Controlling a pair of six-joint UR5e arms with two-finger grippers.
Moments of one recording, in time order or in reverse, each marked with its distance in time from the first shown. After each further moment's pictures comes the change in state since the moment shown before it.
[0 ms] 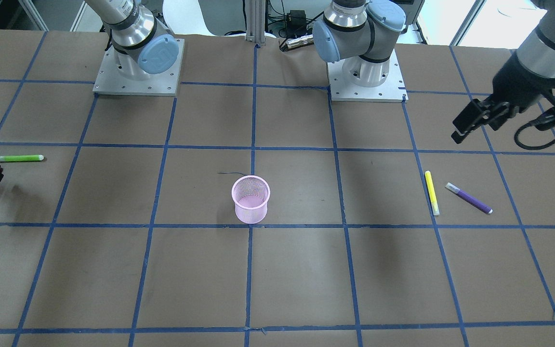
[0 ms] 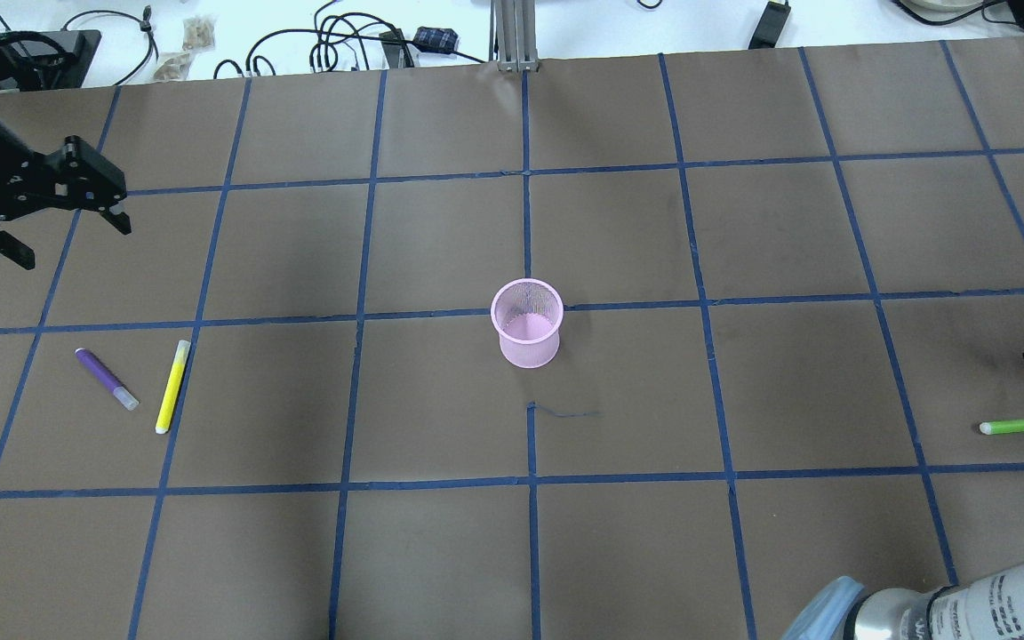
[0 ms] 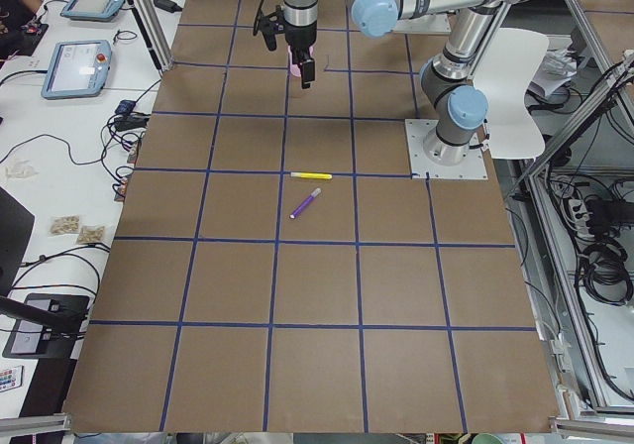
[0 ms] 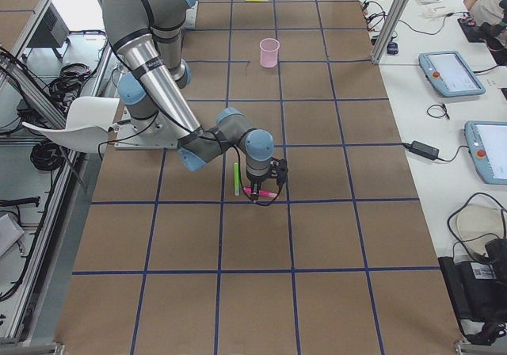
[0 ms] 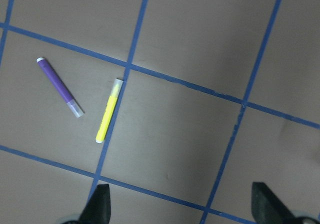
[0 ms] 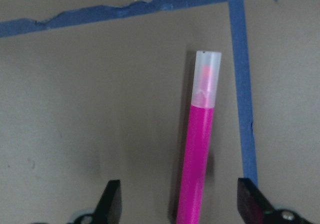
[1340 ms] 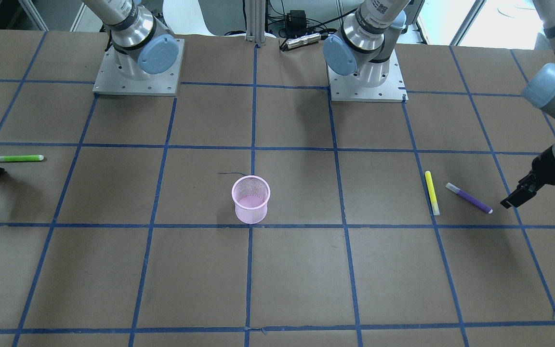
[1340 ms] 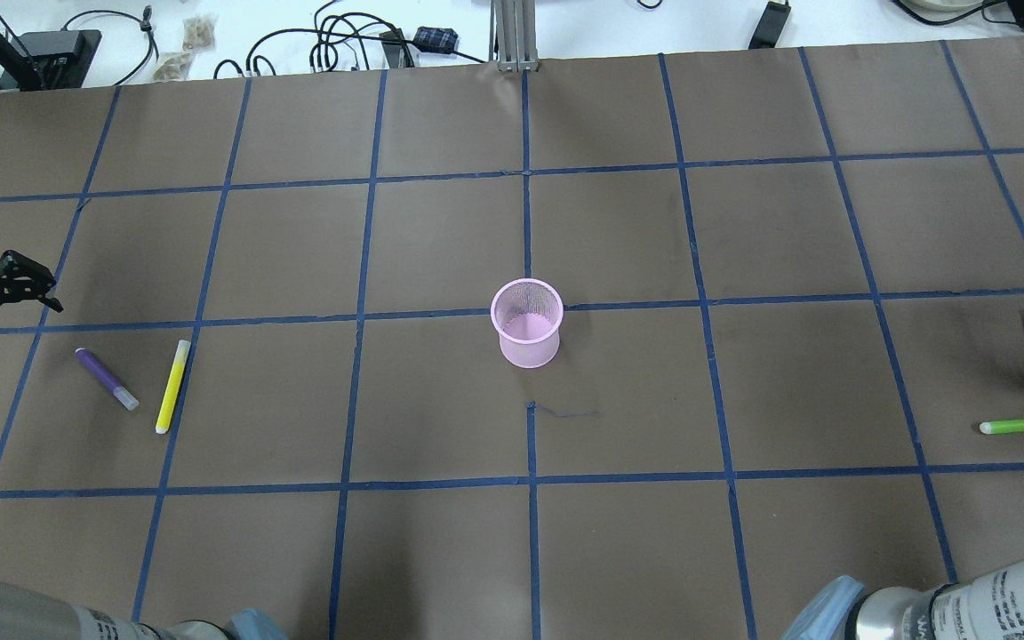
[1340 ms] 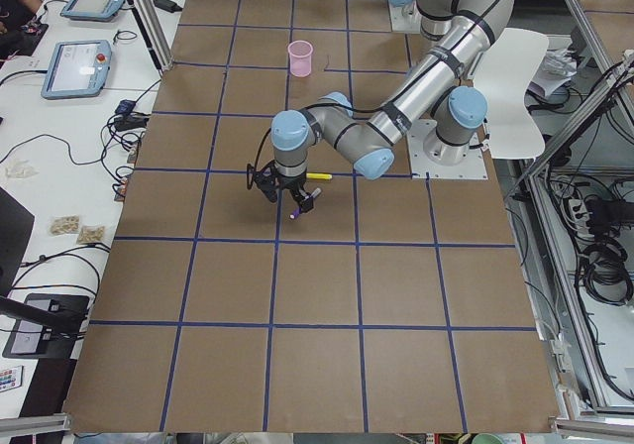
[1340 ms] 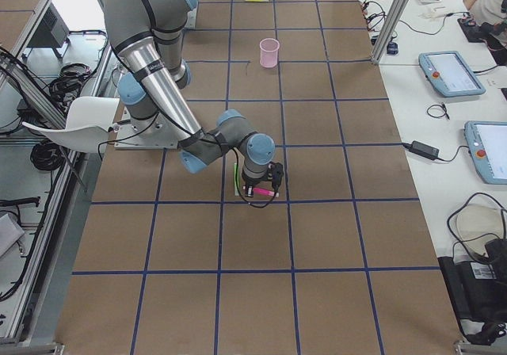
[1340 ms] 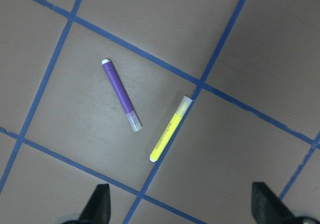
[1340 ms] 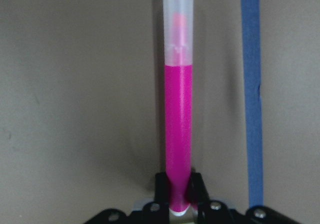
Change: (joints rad) left arm 0.303 -0.363 -0.172 0.537 -0.010 -0.011; right arm -0.002 0.015 -0.004 0.051 -0.064 0.004
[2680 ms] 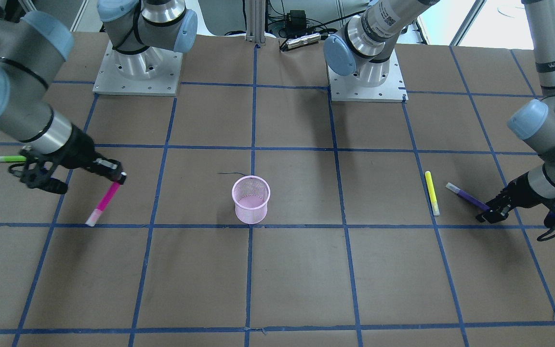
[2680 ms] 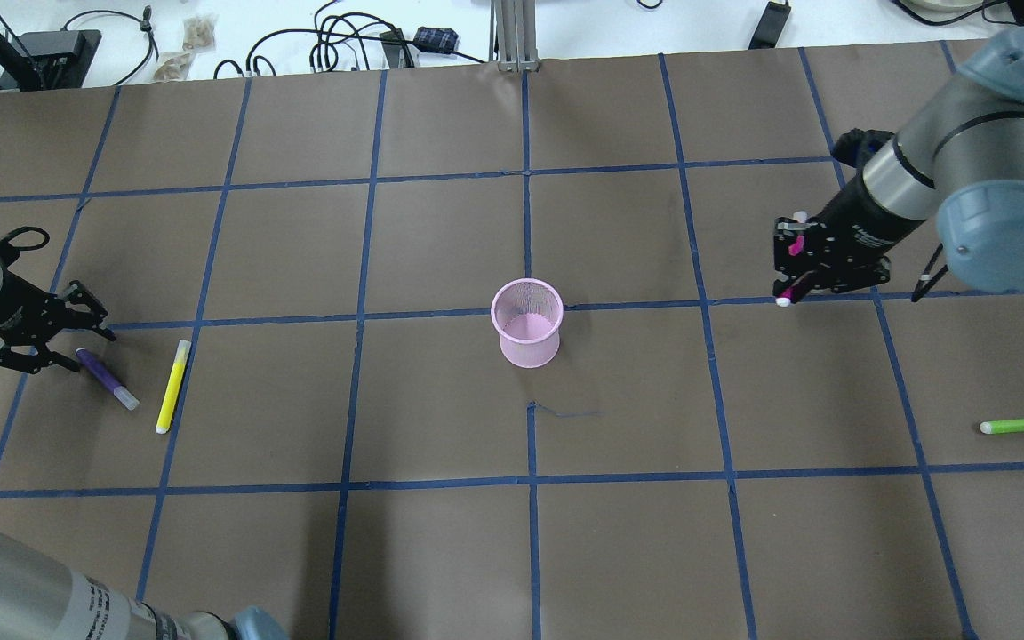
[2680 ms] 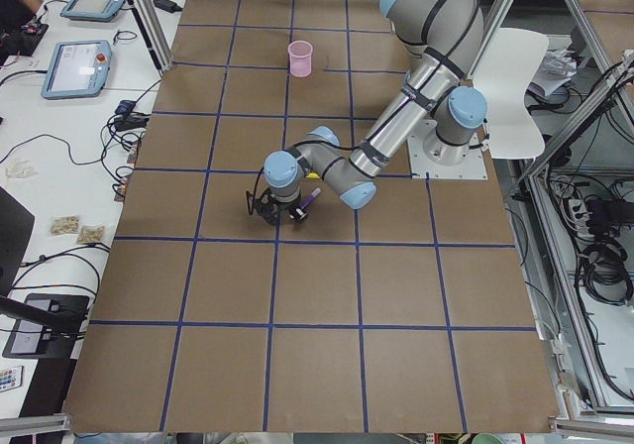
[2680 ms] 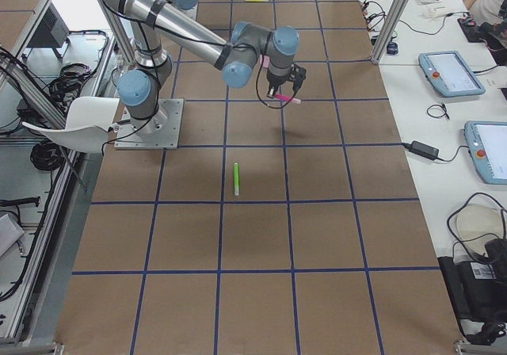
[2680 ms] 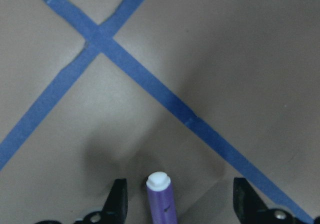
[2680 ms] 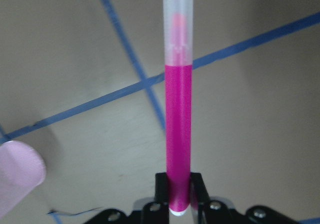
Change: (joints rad) left arm 0.000 -0.145 -0.002 0.038 -0.056 -0.029; right arm 0.686 -0.265 -0.061 0.328 0.349 0.954
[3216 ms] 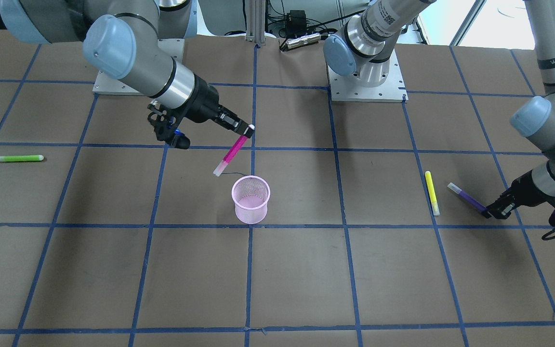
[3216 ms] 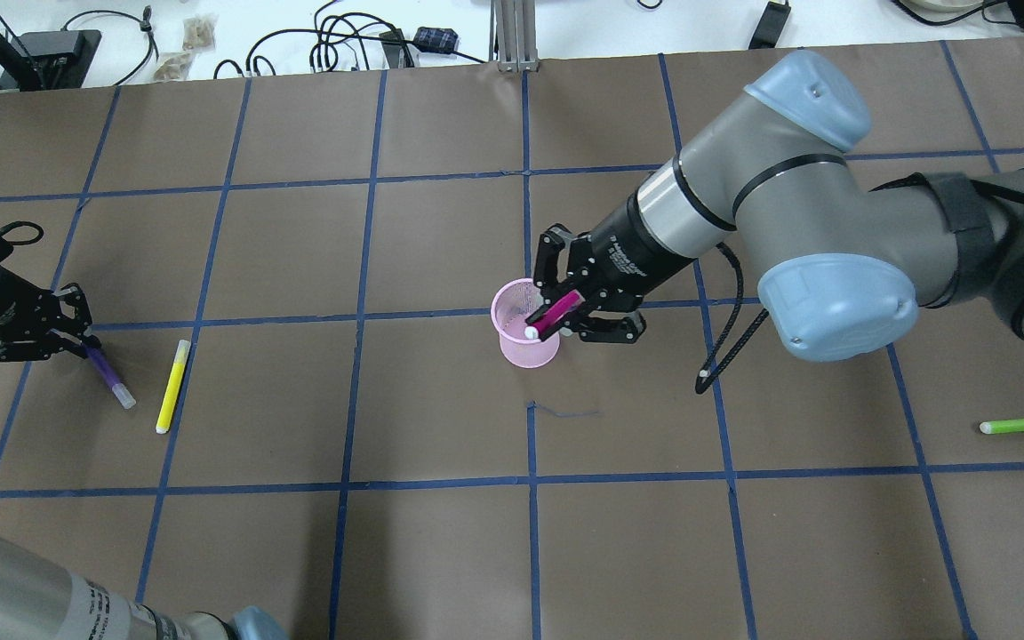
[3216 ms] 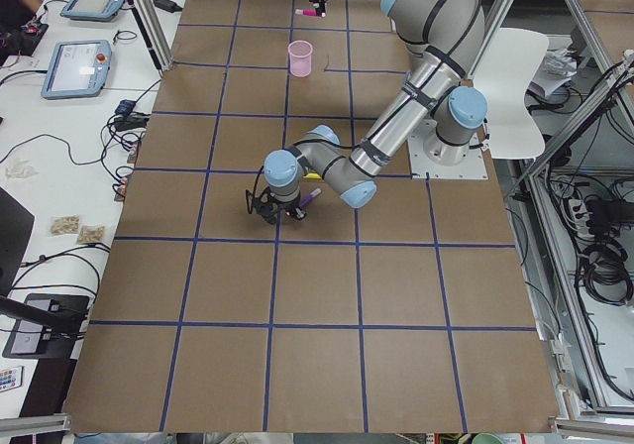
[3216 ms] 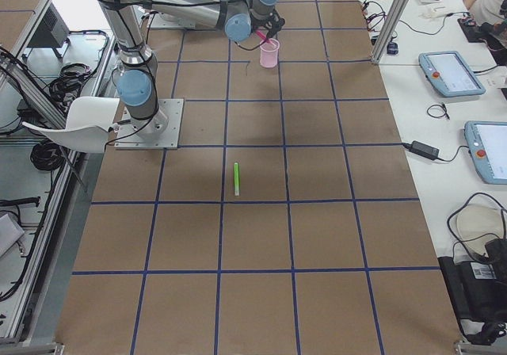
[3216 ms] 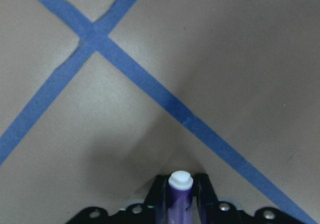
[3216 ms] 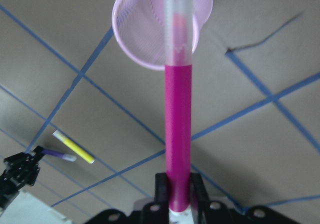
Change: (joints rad) left arm 0.000 0.024 0.009 -0.006 -0.002 0.014; right arm 0.340 -0.055 -0.005 -0.026 0.434 0.739
